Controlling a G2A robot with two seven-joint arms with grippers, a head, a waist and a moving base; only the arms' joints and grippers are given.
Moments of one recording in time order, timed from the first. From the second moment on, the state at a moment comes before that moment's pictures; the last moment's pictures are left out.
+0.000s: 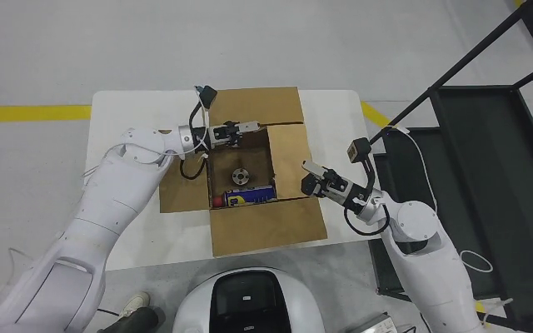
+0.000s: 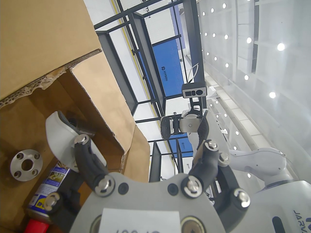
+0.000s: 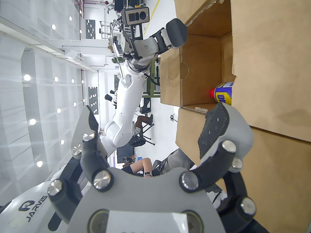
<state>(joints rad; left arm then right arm) 0.58 -1.26 -0.78 -0.95 -0.34 -0.42 -0.93 -1.58 -1.13 1.54 -1.92 0.29 0.00 0.78</state>
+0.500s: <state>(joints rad) 0.59 -1.27 -0.78 -1.03 -0.32 -0.33 -0.88 -1.58 -1.12 1.52 -1.95 0.29 0.02 0.78</state>
